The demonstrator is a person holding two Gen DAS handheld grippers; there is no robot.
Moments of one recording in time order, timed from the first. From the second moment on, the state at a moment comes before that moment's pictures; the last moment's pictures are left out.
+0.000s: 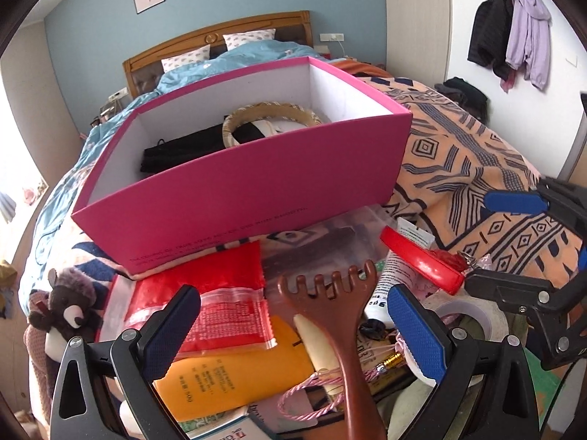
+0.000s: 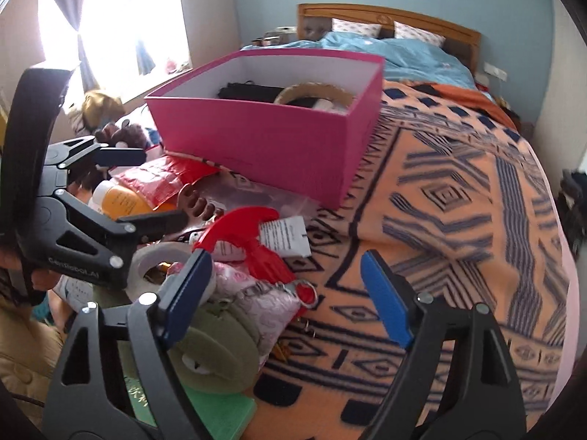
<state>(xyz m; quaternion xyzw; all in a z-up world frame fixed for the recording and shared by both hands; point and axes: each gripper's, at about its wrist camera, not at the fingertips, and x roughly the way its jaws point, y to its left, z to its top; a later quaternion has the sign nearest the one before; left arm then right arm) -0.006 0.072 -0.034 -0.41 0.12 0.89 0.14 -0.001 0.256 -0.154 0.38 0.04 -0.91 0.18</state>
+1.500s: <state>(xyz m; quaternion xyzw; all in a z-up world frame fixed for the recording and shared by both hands) -0.039 0.088 -0.032 -0.42 0.10 0.87 0.23 -0.057 0.278 -0.154 0.41 0.03 -0.88 0.25</state>
